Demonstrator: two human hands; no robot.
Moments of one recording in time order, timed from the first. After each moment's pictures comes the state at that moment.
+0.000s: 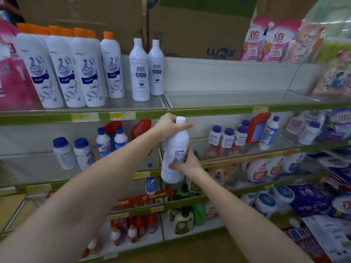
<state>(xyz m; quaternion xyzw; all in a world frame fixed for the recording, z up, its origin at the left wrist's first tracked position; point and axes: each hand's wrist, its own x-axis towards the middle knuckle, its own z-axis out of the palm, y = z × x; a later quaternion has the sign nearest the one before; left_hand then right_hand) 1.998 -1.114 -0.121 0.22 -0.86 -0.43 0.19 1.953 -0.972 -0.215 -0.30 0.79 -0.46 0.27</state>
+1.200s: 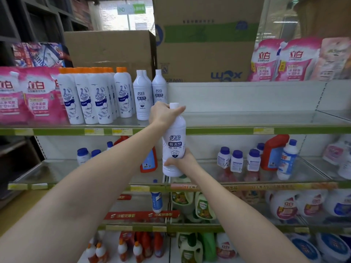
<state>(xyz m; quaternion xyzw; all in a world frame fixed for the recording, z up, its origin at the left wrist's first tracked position) 1.932 -1.032 -0.033 0.42 -0.74 -0.31 0.43 1.871 -0.937 -0.163 -0.38 0.65 -0.55 0.36</state>
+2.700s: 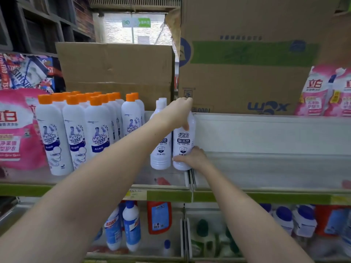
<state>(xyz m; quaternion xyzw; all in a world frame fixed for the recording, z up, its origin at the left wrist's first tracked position) 1.883 -1.290 0.083 0.28 -0.94 0.04 0.21 1.789 -1.241 -0.066 -0.42 0.81 -0.37 0.18</state>
